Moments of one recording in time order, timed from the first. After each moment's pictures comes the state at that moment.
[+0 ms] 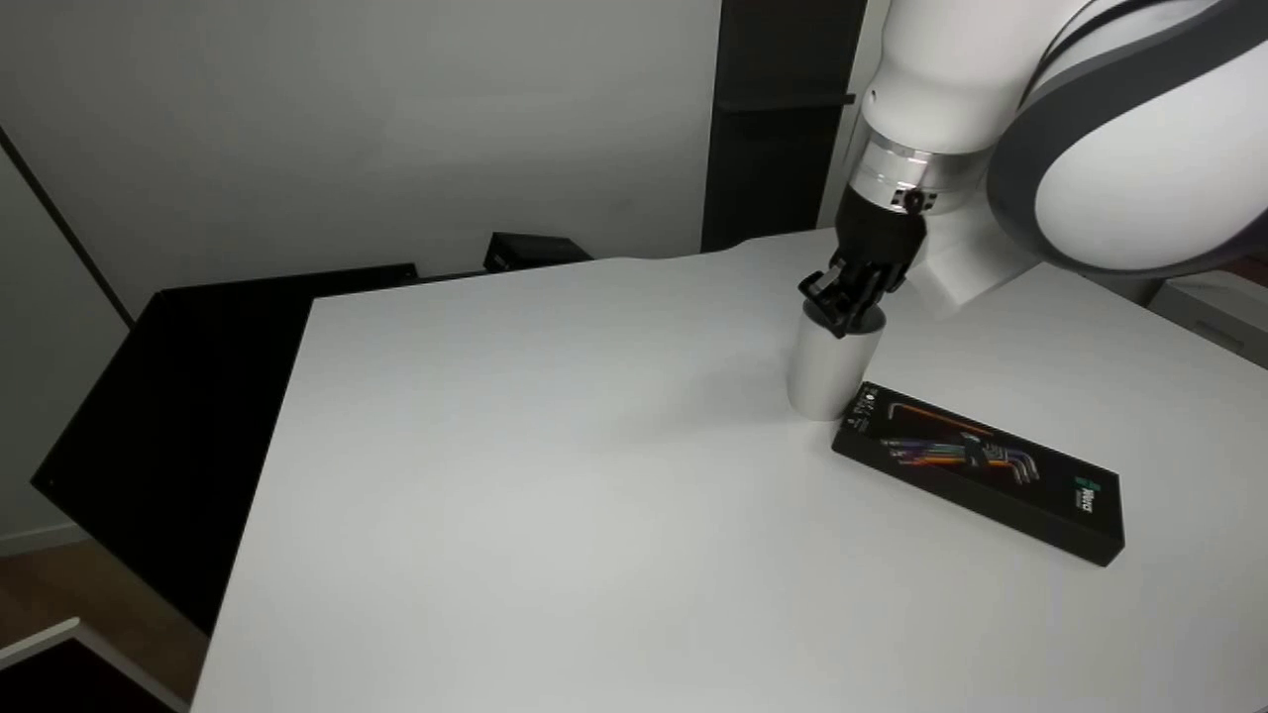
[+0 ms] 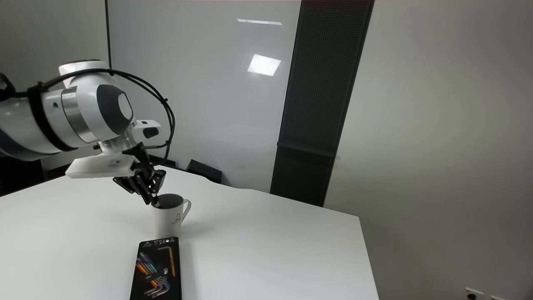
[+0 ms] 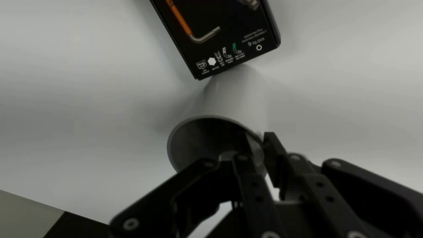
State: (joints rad) arm 0.21 0.39 -0.12 -2.20 -0.56 2.82 0.48
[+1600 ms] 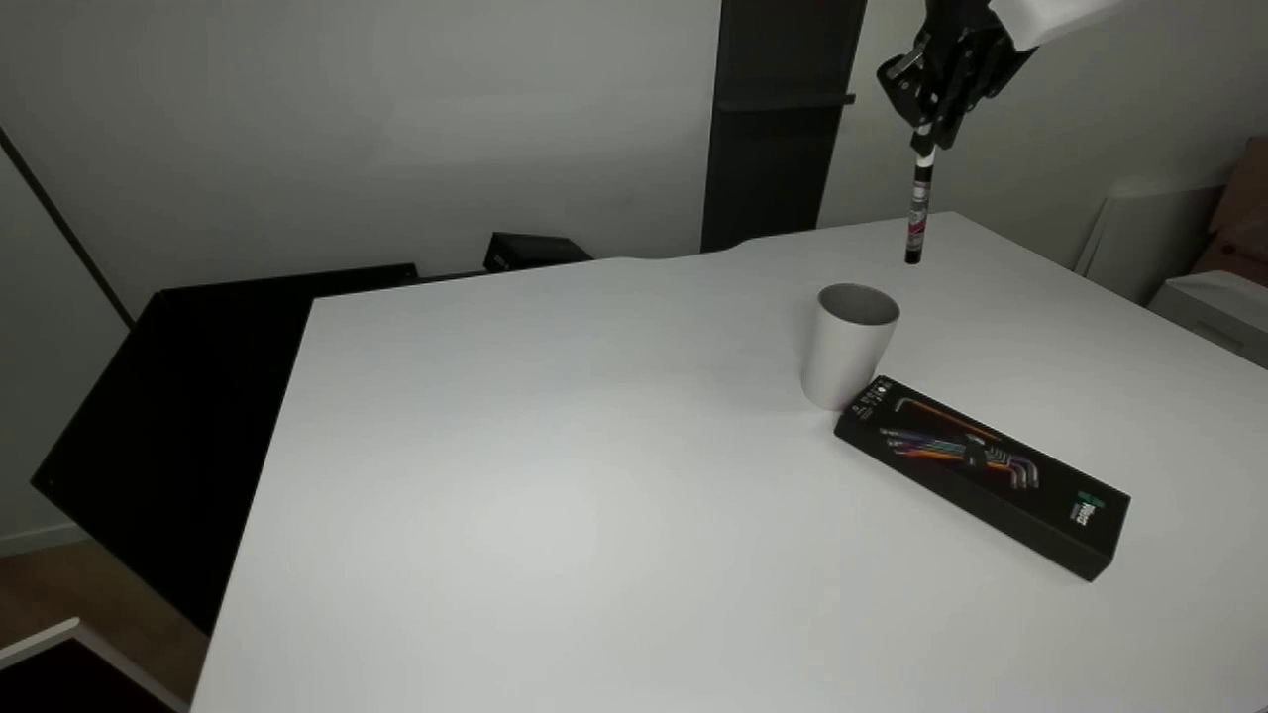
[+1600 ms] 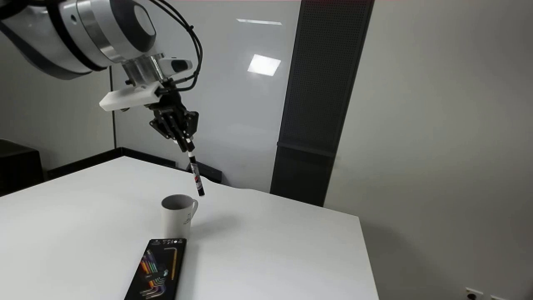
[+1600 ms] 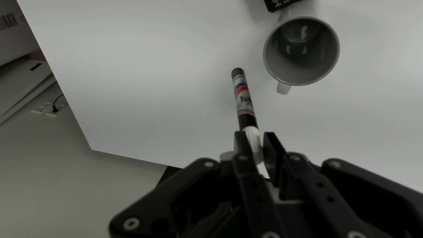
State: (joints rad) arm 0.18 0.18 -0.15 -2.06 -0.51 2.50 0.47
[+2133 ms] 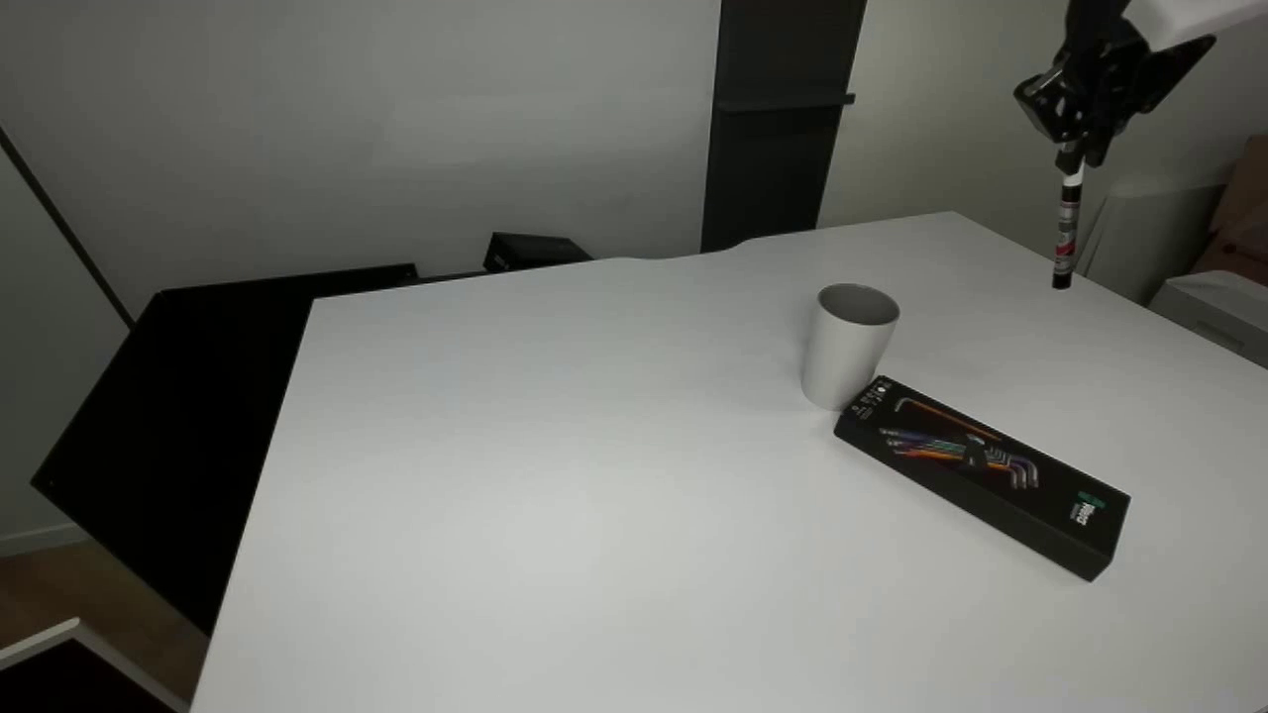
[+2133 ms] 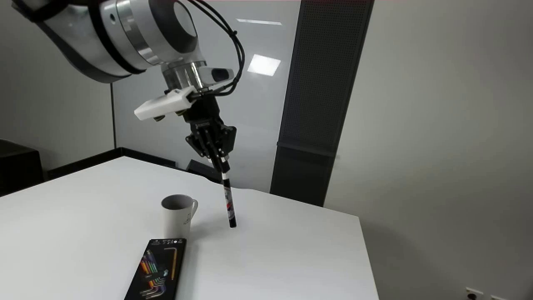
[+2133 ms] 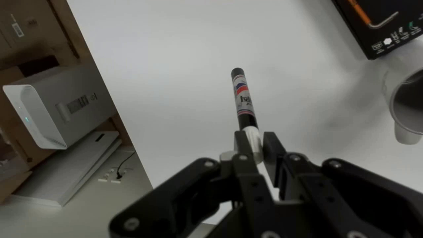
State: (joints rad) arm 0.03 0.17 -0.17 -2.08 -0.50 2.35 0.48
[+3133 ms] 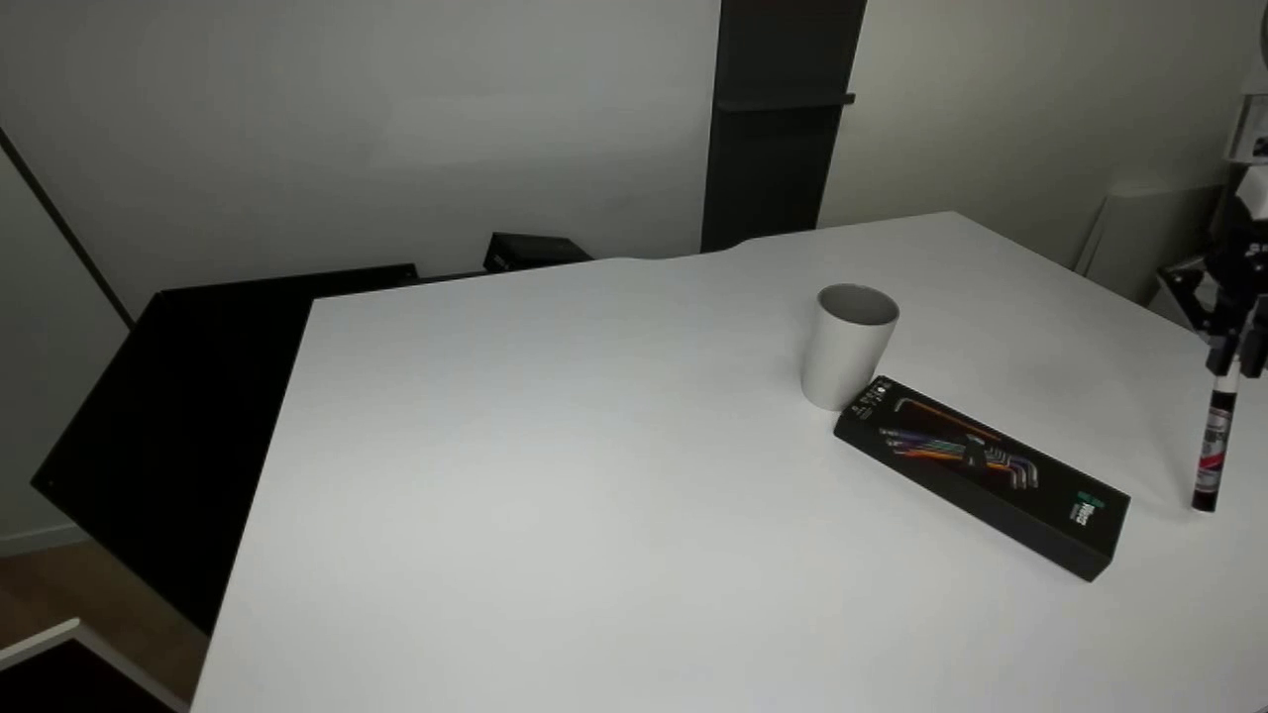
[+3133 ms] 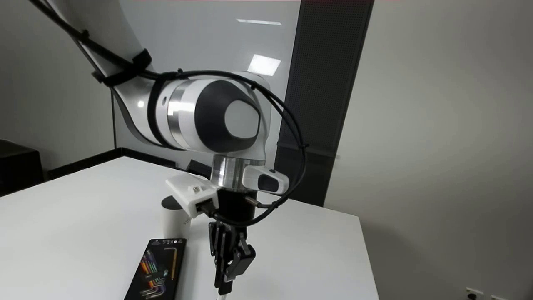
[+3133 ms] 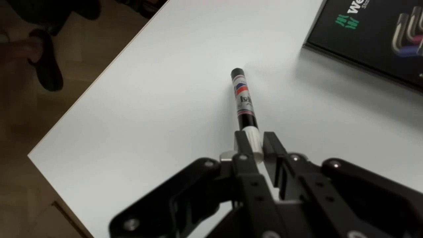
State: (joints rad) arm -0.18 0.31 -0.25 -2.21 -0.12 2.29 0.45
